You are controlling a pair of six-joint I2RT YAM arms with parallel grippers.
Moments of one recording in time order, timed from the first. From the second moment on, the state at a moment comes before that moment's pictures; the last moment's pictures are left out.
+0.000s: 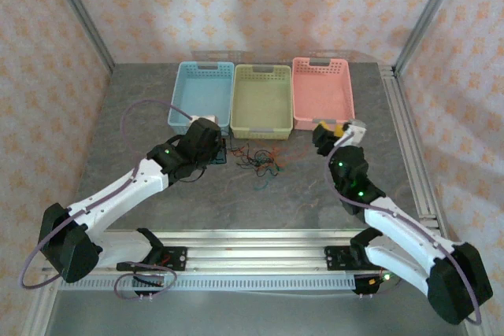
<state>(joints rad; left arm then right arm) -0.62 1.21 0.96 -0.57 -0.16 -0.64 0.50 0.93 0.41 0.39 0.35 0.43</state>
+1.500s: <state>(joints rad) -0.70 1.61 1.18 -0.67 -0.13 -0.65 0.62 1.14 0.47 0.50 -0.06 0.21</state>
